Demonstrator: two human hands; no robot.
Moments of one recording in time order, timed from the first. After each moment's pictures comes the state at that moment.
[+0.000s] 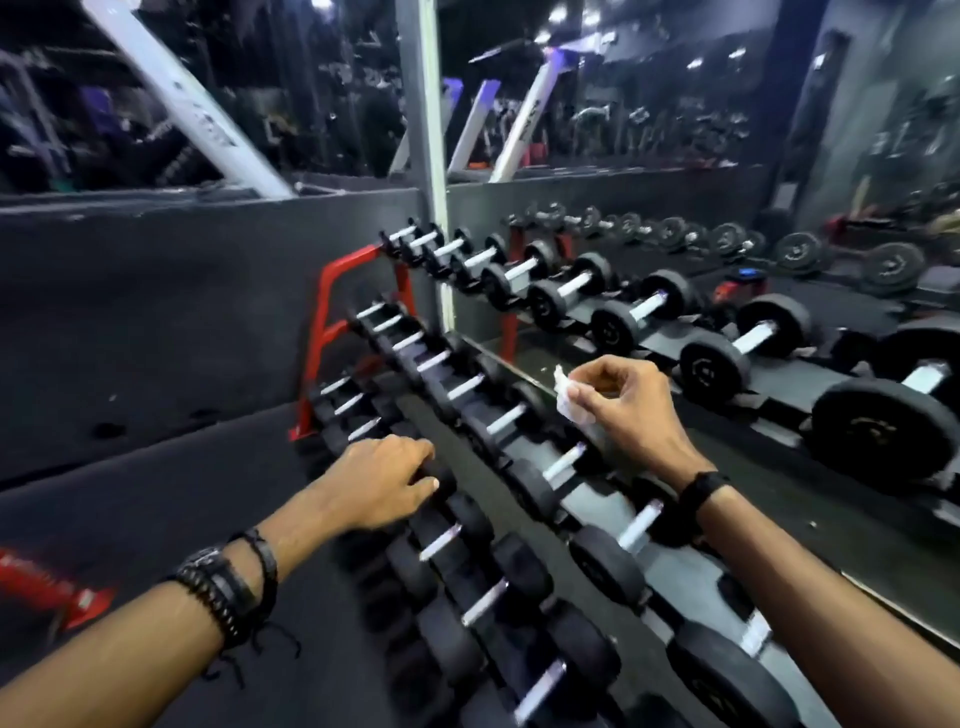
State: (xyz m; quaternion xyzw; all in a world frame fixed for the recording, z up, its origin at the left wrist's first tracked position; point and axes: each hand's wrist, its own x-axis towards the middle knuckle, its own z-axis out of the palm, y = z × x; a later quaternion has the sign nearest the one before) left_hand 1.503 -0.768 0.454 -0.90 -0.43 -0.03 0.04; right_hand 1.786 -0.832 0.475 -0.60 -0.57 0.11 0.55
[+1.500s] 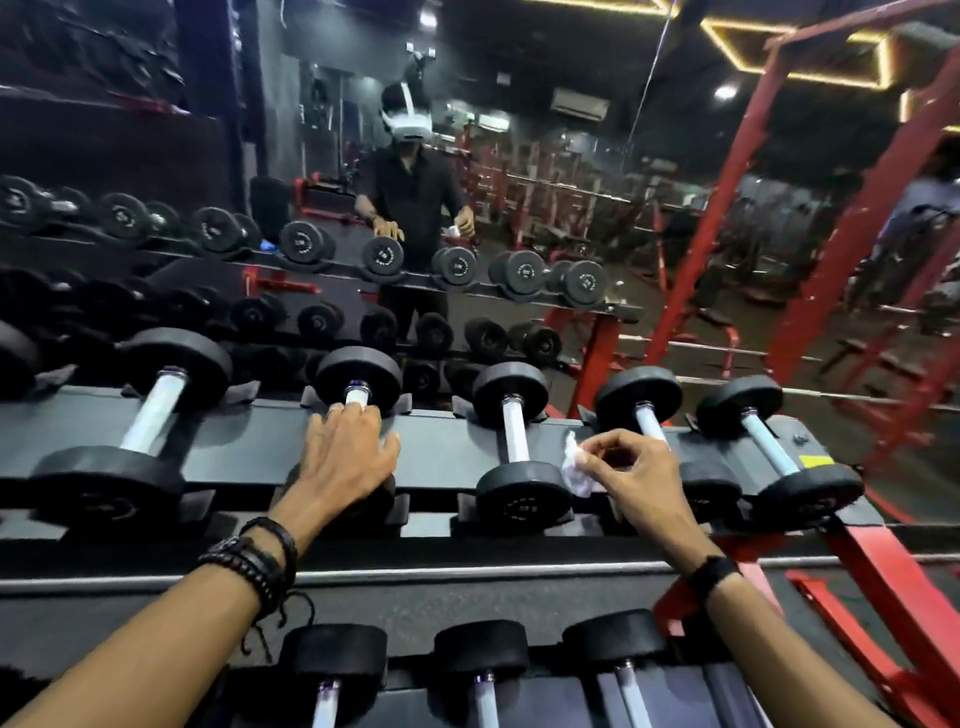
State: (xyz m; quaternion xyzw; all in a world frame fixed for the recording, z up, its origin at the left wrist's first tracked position) left_hand 2.036 -0.345 0.425 -0.98 -0.06 -0.19 -0.08; right_hand 2.042 -0.668 0.465 -0.85 -0.14 -0.17 0.47
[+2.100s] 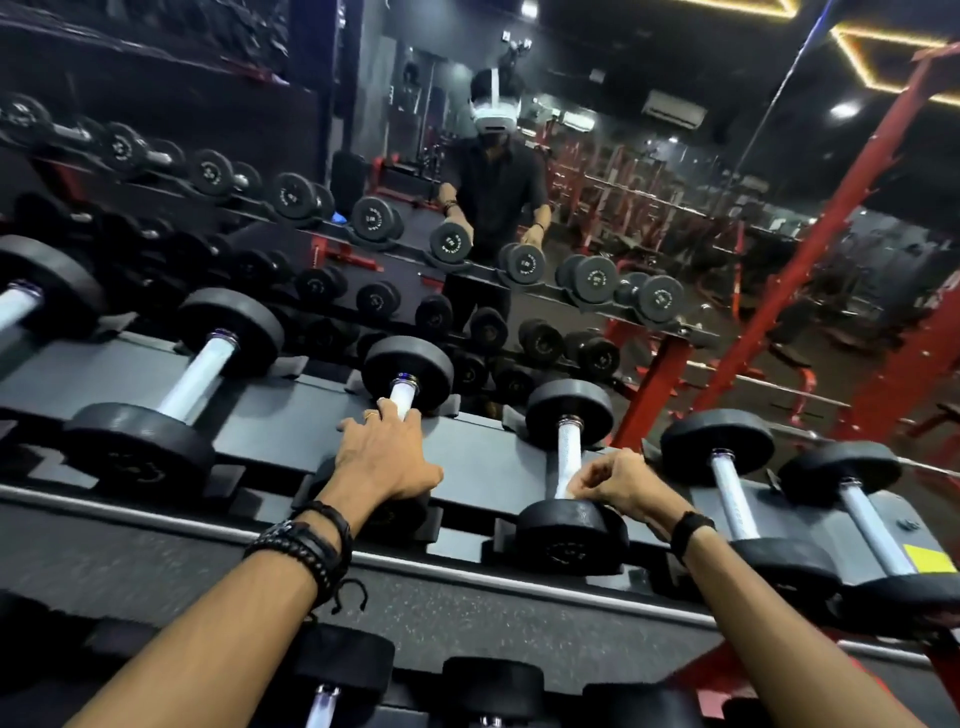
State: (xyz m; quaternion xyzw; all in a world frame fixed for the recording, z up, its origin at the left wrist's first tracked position) left_hand 2.064 -0.340 0.413 -0.99 -0.13 -0.02 -0.06; right_hand 2.145 -0.615 0.447 -0.92 -0.16 0.13 0.34
